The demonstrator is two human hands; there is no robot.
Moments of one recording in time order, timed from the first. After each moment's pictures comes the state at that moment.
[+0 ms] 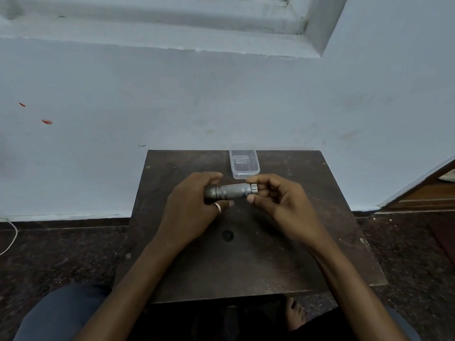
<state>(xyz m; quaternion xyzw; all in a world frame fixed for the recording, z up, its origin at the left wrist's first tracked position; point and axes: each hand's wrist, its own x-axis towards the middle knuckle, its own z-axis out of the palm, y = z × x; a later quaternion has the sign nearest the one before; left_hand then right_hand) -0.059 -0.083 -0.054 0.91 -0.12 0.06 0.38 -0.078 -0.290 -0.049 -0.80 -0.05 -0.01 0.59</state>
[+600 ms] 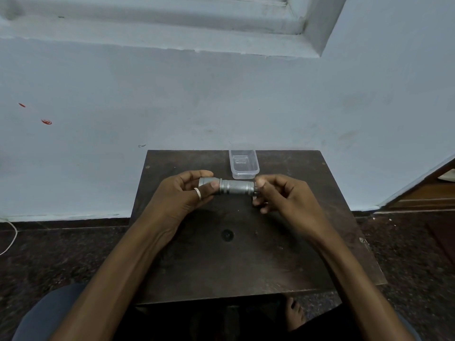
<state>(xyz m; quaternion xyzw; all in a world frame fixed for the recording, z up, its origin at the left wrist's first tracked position) -0.049 -0.072 -0.046 0.61 0.08 -0.14 0.78 -0.074 -0.300 -0.050 -0.79 0.01 0.02 0.62</state>
